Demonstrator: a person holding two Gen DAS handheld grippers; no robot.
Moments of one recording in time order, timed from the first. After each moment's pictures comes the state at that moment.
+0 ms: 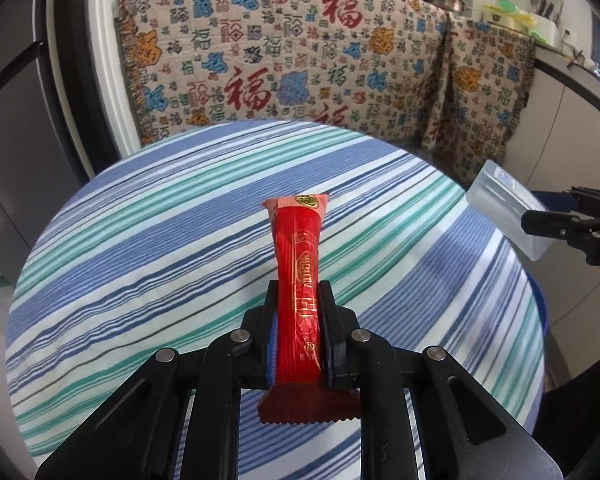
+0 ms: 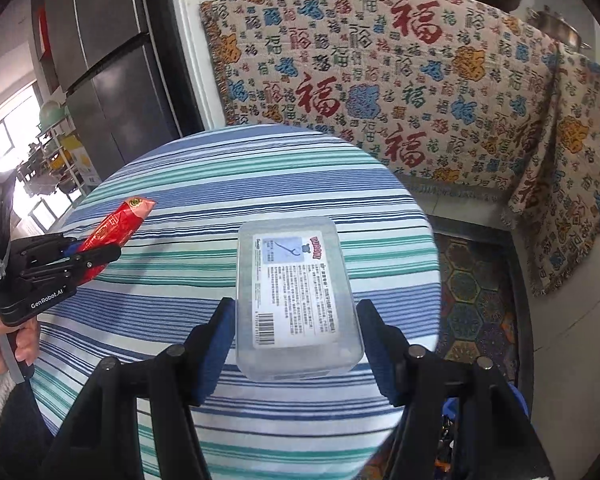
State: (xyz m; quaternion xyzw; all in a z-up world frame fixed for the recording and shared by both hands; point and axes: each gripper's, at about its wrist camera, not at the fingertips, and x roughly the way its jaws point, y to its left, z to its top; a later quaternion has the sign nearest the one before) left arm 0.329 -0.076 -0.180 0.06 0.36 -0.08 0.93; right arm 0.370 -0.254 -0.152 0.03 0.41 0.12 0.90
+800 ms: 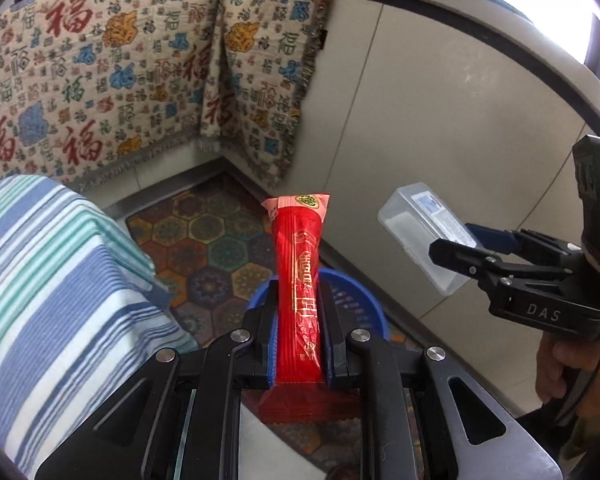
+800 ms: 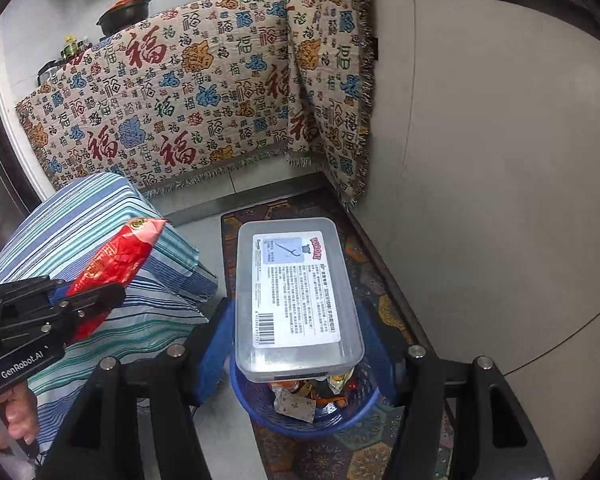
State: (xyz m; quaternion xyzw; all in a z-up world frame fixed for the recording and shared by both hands) left arm 0.342 -0.435 -0.209 0.08 0.39 -0.32 0.86; right arm 0.233 -0.520 -0.190 0.14 0.40 -0.15 0.89
